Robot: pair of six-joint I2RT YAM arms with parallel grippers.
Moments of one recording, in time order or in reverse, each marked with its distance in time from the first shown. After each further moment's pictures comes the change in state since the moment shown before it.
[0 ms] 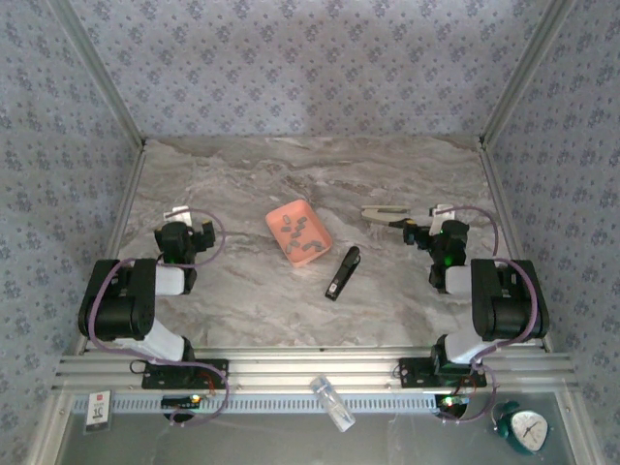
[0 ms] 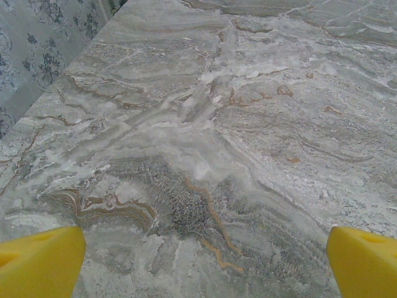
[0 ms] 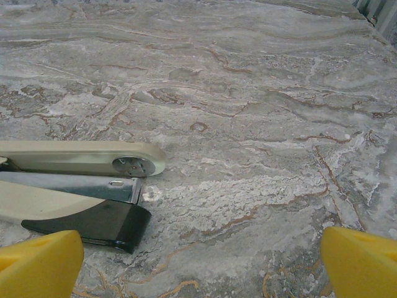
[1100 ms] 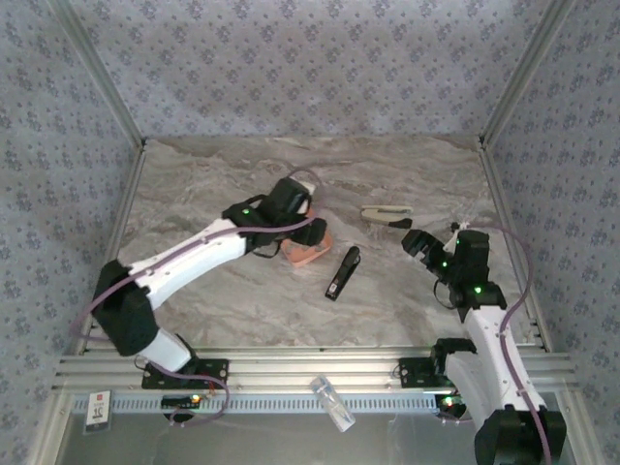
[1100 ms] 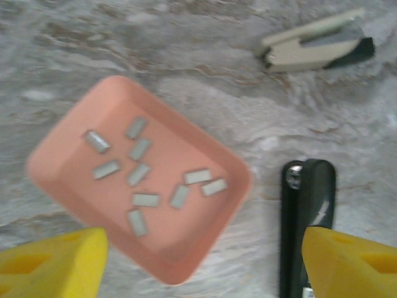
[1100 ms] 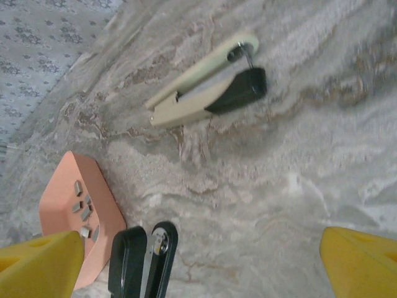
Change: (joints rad) left arm -0.838 0.018 0.954 -1.366 0.072 -0.311; right arm 0.021 -0.798 0.097 -1.106 -0.270 0.668
